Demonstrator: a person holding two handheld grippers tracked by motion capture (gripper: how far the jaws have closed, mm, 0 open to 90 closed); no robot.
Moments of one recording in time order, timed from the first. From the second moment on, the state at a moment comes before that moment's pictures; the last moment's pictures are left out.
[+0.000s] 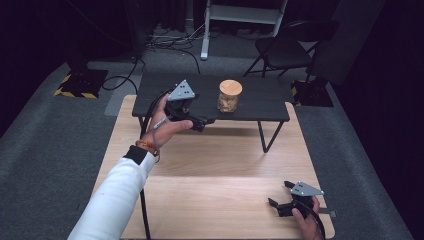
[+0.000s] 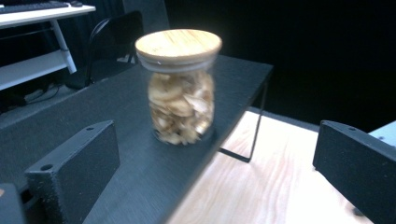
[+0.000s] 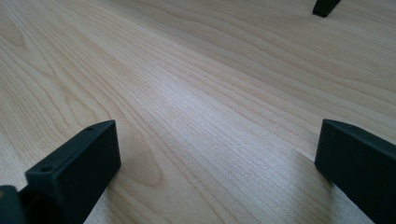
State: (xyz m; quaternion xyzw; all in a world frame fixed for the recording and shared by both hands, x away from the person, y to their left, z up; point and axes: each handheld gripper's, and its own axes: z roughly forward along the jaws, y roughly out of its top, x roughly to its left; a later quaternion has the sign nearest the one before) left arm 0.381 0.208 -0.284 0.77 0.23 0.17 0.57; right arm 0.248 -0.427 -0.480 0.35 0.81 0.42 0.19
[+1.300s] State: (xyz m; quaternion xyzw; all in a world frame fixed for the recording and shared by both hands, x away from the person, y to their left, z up) left arm 0.262 0.269 -0.464 0.79 0.27 0.16 0.52; right arm 0.248 -0.427 -0.480 0.35 0.81 0.42 0.19
